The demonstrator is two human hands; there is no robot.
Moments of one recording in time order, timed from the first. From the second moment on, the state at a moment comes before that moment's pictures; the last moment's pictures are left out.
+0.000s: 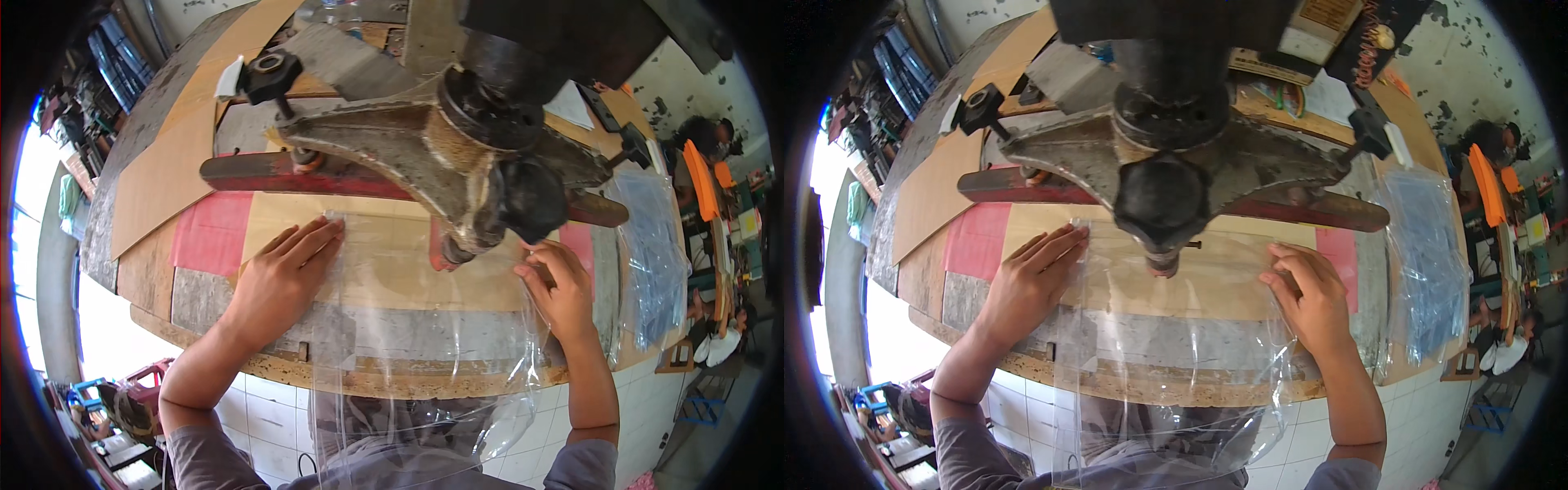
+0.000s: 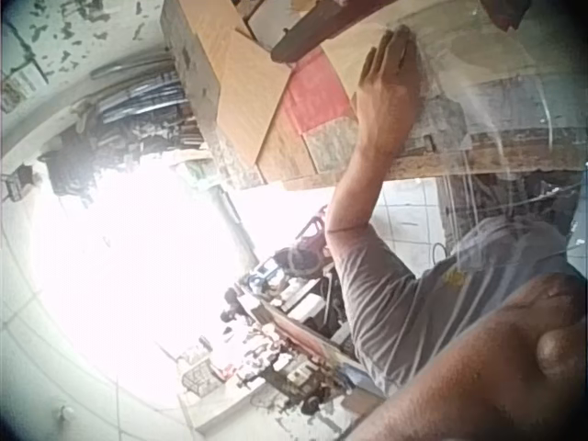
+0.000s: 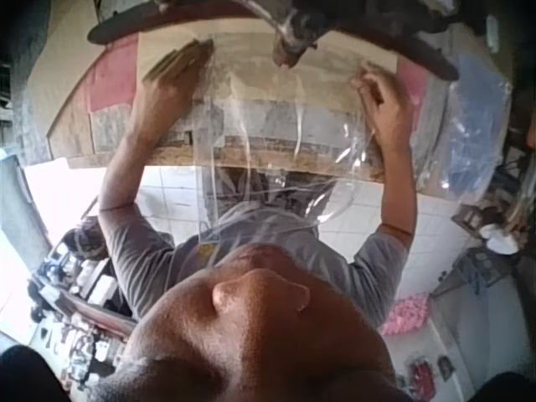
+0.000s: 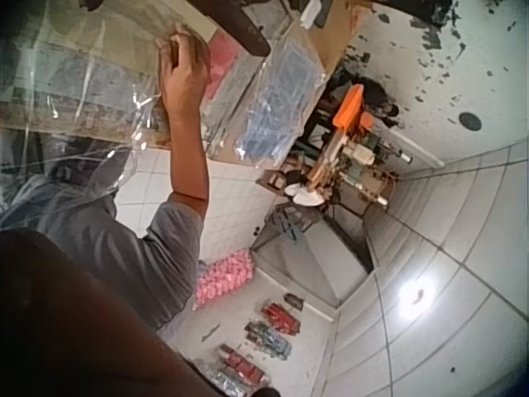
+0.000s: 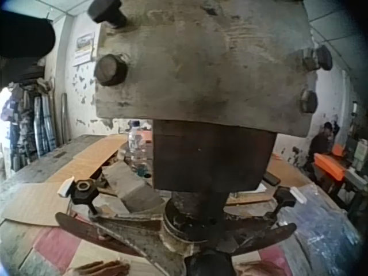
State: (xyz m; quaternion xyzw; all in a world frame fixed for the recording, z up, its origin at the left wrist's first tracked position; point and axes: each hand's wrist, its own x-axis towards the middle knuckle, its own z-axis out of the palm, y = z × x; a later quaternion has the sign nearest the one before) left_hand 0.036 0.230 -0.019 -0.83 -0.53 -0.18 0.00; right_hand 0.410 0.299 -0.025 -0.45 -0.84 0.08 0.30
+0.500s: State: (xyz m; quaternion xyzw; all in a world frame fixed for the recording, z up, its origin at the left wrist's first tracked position) left_hand 0.034 0.228 -0.021 -0.83 -0.53 -0.18 0.02; right_hand 0.414 0.303 -0.033 -0.45 -0.84 0.10 0.29
